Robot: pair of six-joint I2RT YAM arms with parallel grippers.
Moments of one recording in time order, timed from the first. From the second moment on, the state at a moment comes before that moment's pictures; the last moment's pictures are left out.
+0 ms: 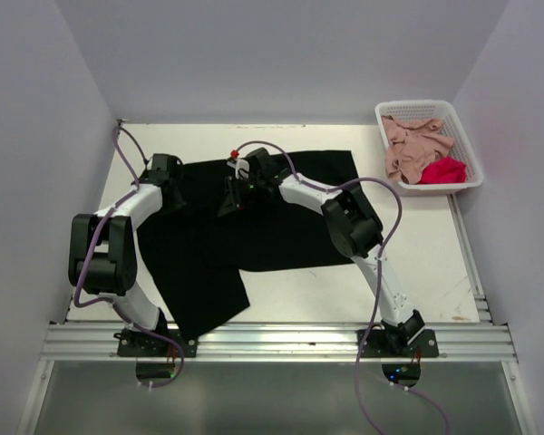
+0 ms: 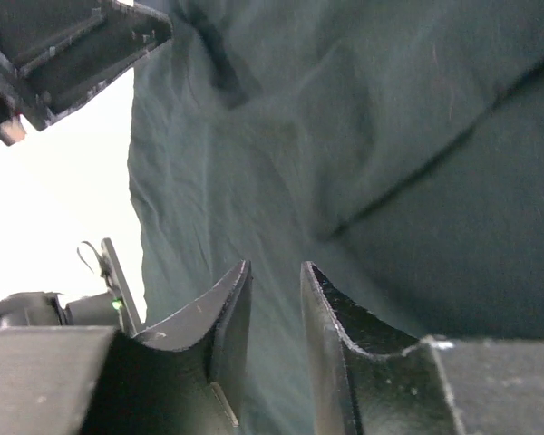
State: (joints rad) left arm -0.05 1.69 1.06 -0.40 -0.28 -0.42; right arm 0.69 2.42 1.87 -0.20 -0.69 0.54
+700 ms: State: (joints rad) left arm -0.05 1.69 1.06 -0.40 -0.25 -0.42; right arm 0.73 2.55 2.10 -0.33 -0.60 0.53
